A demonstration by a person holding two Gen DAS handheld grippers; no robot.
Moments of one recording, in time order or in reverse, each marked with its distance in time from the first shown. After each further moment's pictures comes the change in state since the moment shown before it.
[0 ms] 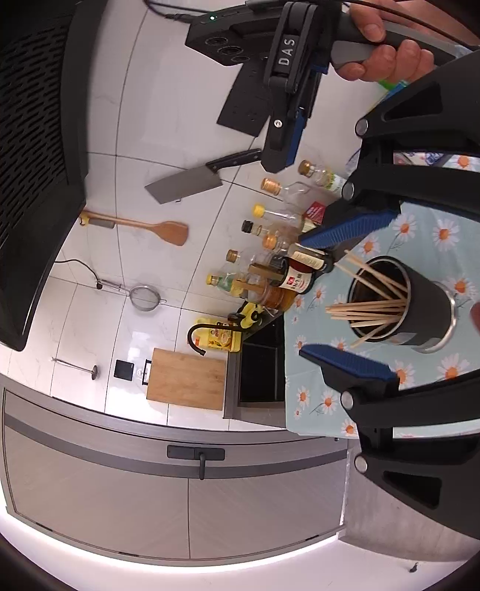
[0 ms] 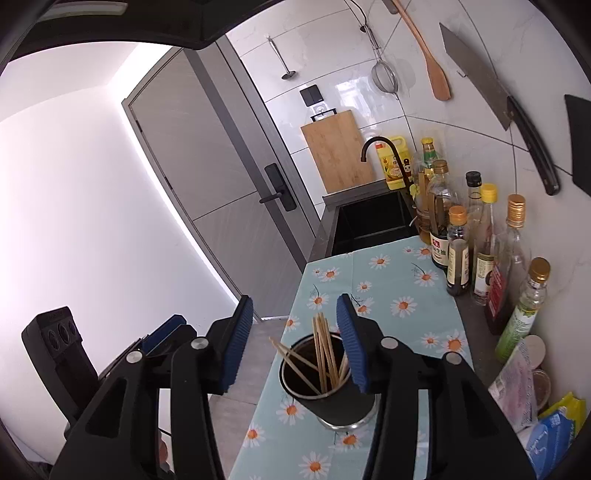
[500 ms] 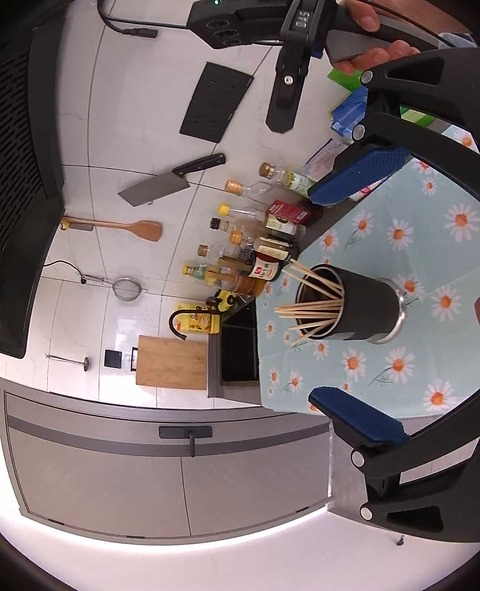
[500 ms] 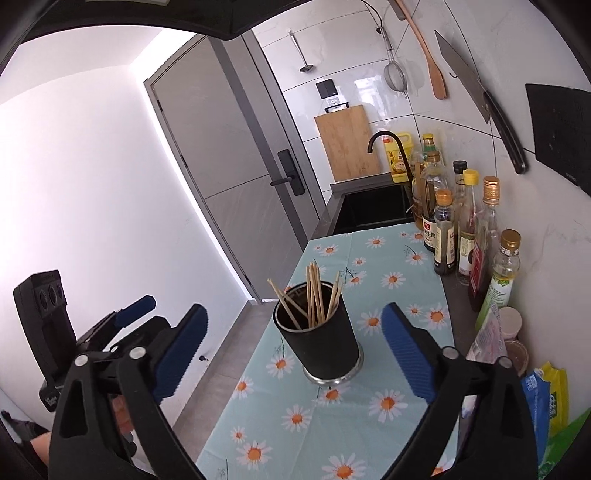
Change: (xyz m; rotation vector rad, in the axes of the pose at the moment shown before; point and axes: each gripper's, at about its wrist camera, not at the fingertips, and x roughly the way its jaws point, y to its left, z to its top) left arm -0.052 -0.043 -0.035 0.038 0.078 0.099; right arm -0.063 -0.010 -0.056 -0.095 0.029 0.029
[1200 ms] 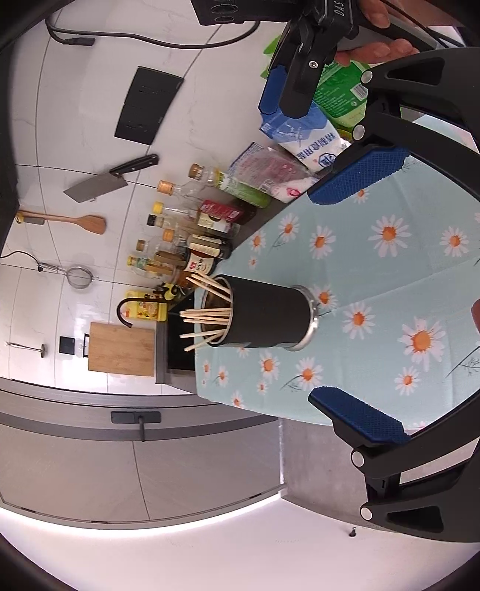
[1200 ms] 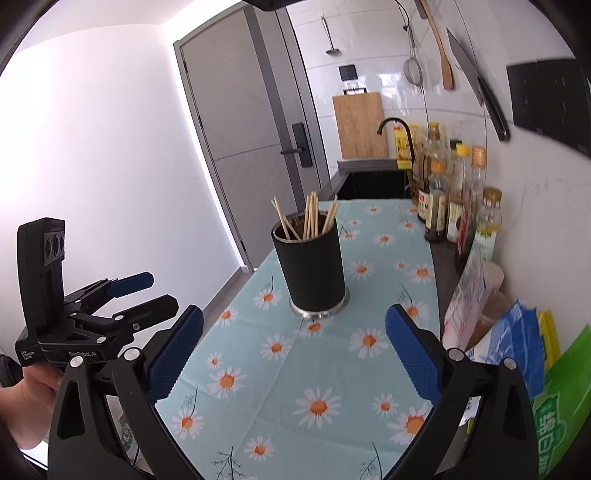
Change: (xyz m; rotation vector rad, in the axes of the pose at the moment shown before) left arm -0.018 -0.035 -0.089 -0.044 0.158 0.064; right arm -0.030 -0.005 -0.101 -0.116 0.087 -0.019
